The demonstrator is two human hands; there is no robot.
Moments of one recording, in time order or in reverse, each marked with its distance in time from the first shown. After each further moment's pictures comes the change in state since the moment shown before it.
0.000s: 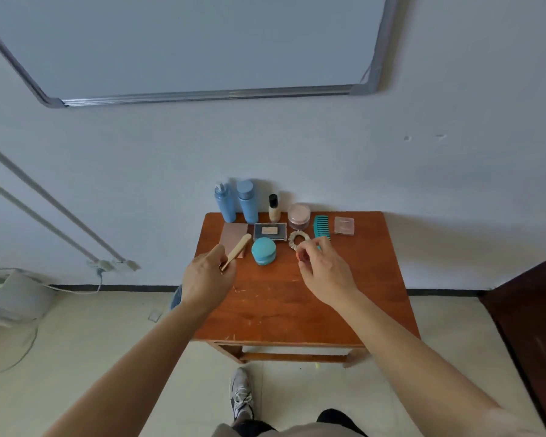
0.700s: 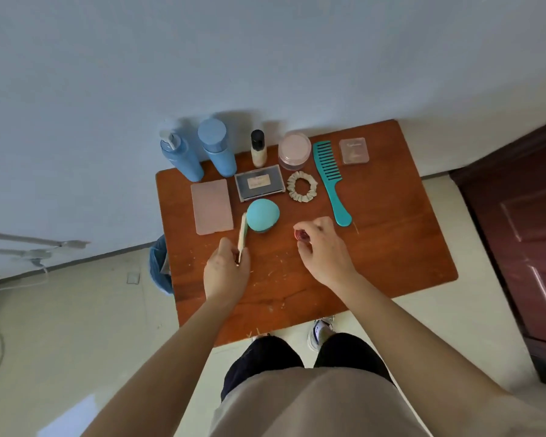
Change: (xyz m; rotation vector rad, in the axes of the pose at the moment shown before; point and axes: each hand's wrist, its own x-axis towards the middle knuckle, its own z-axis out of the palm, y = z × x) left_hand 0.083 -0.085 0.138 -0.144 -0.427 -0.130; right_hand 0.037 0.008 0.131 0.088 -0.138 0.472
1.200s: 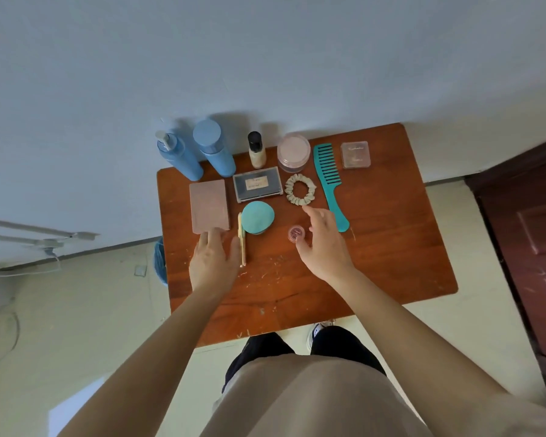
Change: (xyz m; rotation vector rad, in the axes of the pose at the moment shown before) left_hand 0.010 0.019 -0.010 0.195 0.092 0.001; right_hand 0.020 0.006 -0.015 0.086 -0.031 0.043
